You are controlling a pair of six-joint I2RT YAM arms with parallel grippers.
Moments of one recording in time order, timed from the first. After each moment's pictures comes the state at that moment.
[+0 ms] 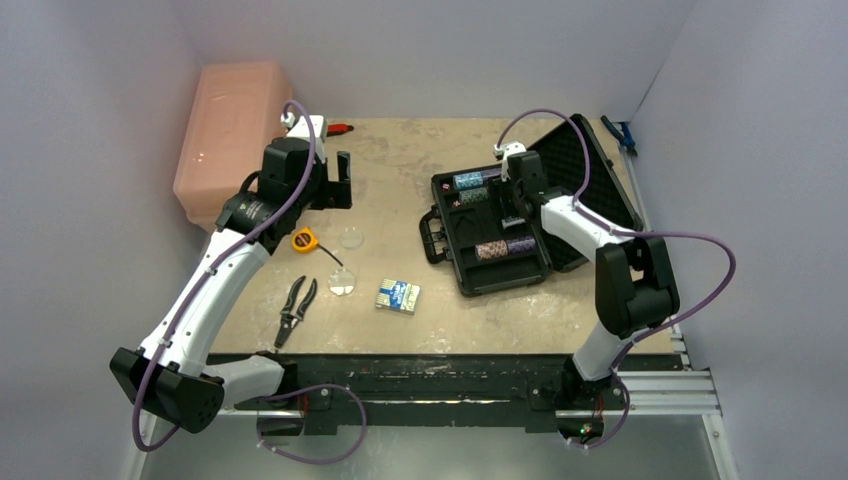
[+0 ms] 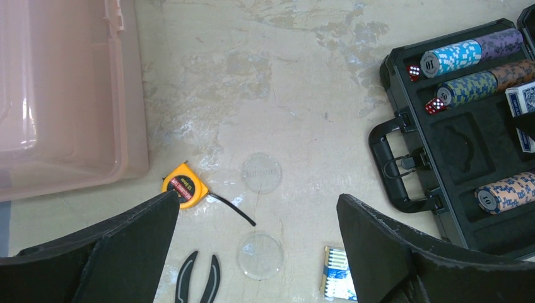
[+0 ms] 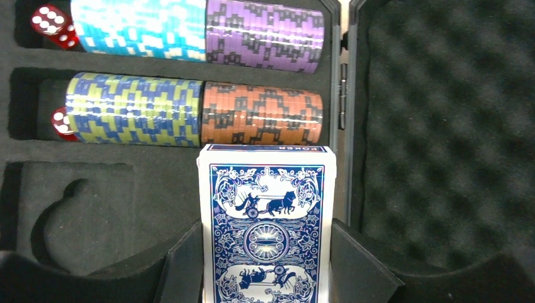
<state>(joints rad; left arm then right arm) -0.37 1.20 1.31 -0.68 -0.23 -0.20 0.32 1.69 1.14 -0.23 0.18 -0.05</state>
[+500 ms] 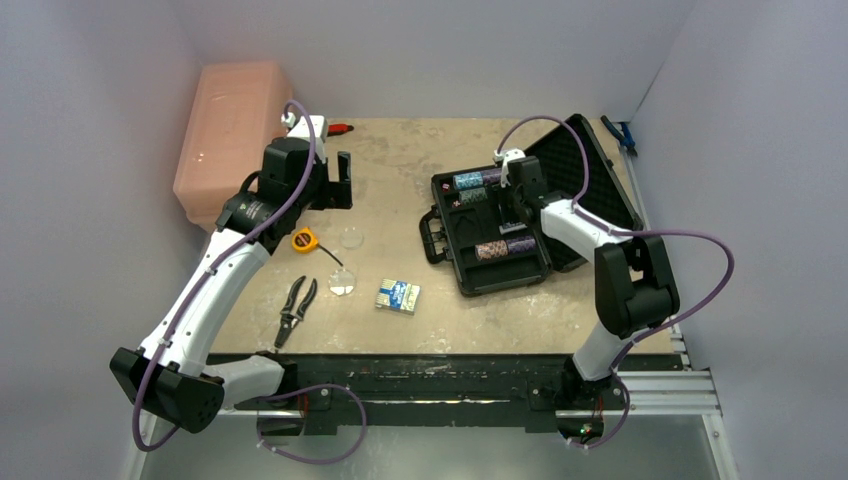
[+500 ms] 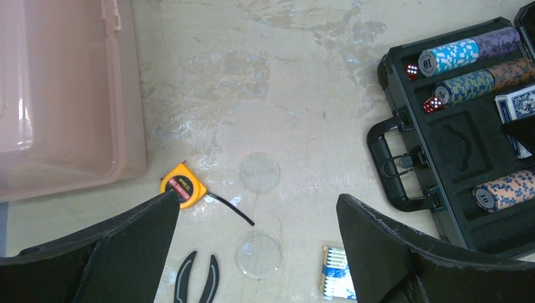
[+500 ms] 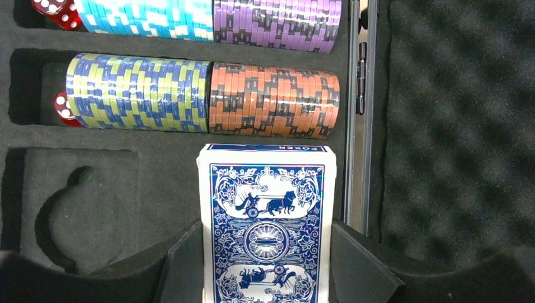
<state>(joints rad) -0.37 1.20 1.31 -0.68 -0.22 -0.20 0.32 1.69 1.11 -0.22 0.14 -0.03</state>
